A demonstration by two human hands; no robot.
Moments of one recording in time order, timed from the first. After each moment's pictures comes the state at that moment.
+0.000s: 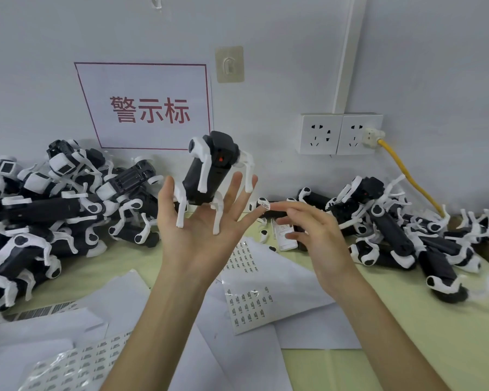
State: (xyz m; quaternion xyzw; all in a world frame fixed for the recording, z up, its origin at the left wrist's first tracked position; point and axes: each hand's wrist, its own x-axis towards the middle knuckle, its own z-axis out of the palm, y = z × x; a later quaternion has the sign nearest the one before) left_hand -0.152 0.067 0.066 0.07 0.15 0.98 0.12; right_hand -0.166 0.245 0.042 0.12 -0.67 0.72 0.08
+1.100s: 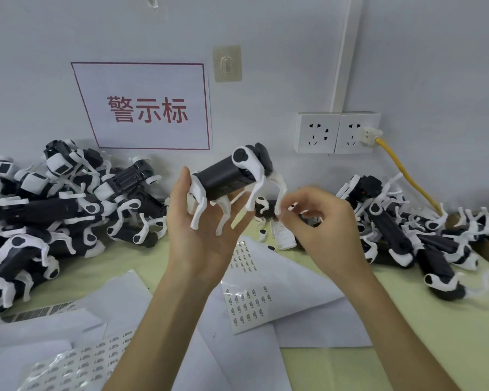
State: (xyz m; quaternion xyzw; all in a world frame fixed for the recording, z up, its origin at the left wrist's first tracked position) left_hand -0.151 0.070 0.061 0.10 0.39 0.92 0.00; right_hand -0.156 0.251 0.059 0.21 -0.77 0.54 0.28
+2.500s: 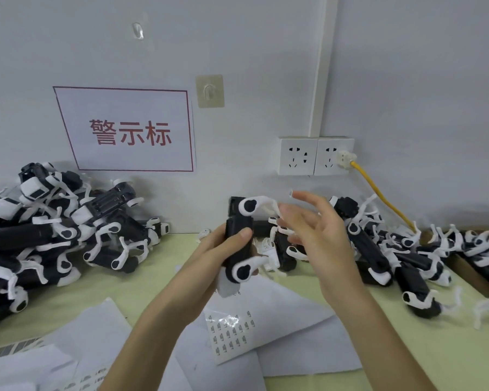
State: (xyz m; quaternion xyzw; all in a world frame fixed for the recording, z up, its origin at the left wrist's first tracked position) left_hand -0.149 0.079 0.062 0.13 0.63 0.76 0.09; right_hand -0.157 0.262 0.073 0.06 -0.67 0.72 0.17
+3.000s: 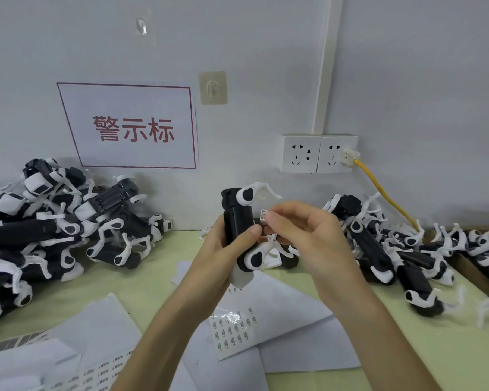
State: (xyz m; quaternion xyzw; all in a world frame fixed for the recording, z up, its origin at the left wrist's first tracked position) left_hand -0.150 0.093 0.056 0.15 0.61 0.78 0.03; right_hand -0.143 0.252 0.083 0.12 -0.65 0.74 0.11
